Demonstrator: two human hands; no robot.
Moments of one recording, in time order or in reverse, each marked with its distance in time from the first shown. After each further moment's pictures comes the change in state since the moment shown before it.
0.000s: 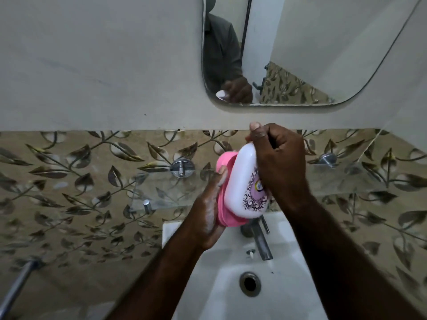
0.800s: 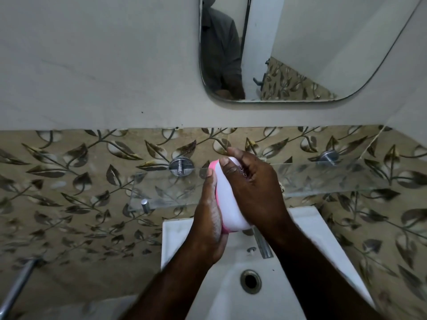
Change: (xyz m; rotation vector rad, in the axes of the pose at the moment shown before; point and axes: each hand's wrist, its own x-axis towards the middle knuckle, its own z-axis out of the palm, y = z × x) left_hand -0.007 -0.010 0.018 0.034 0.391 0.074; right_hand -0.048 -0.004 0.018 0.062 -0.232 0.252
